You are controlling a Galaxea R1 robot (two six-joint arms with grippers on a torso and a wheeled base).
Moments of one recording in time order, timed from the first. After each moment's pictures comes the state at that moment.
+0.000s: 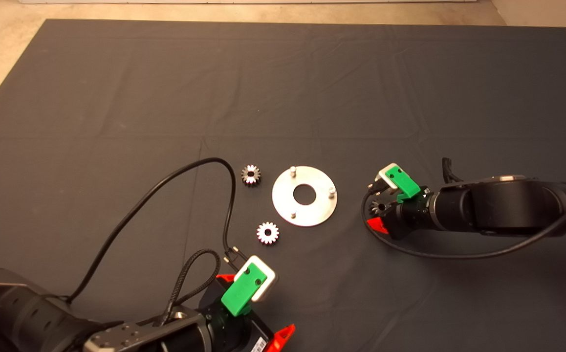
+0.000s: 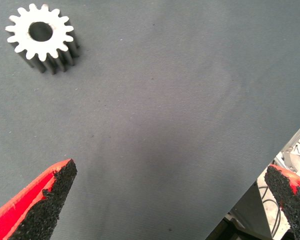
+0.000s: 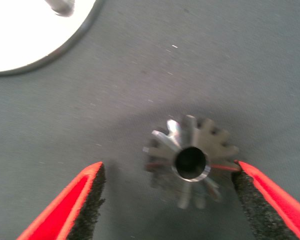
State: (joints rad) left arm 0.23 2.44 -0.34 1.34 1.53 -1.15; right arm 0.08 2.29 -0.74 -0.92 -1.31 1.08
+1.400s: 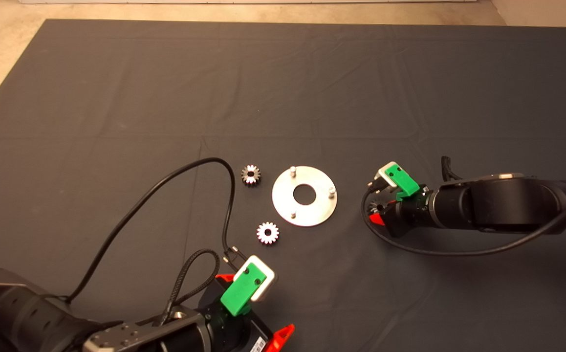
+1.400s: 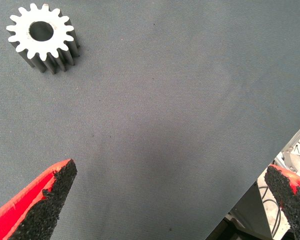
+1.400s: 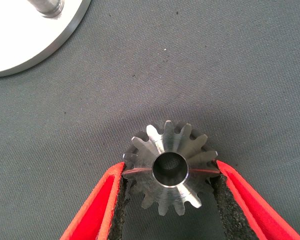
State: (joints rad) left arm 0.23 2.44 -0.34 1.34 1.53 -1.15; right arm 0.08 2.29 -0.76 -0.92 -1.29 1.07
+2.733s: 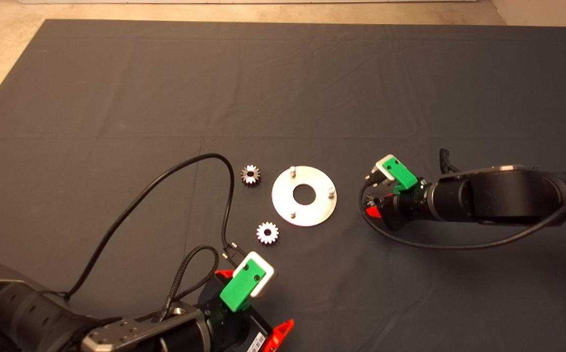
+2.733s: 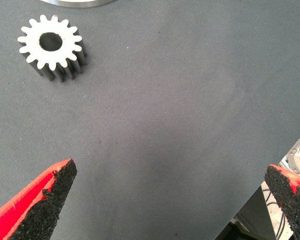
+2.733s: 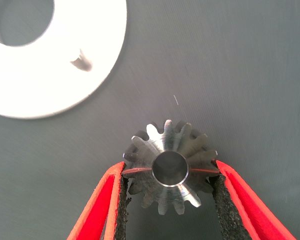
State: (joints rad) left arm 0.21 2.44 -0.34 1.34 1.53 -1.15; right arm 0.15 2.32 -0.76 -0.89 -1.28 1.06
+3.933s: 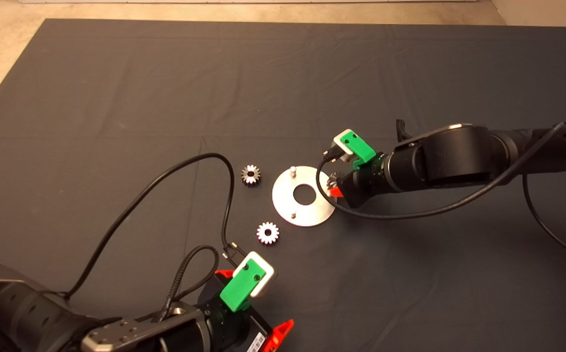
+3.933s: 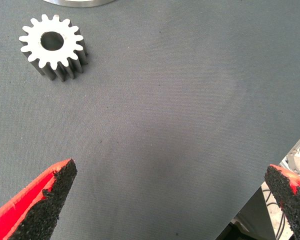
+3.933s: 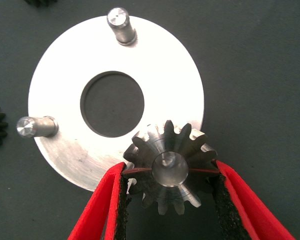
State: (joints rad) left arm 0.21 2.43 -0.34 1.34 1.53 -1.15; right arm 0.24 2.52 -0.87 -0.78 -1.28 1.07
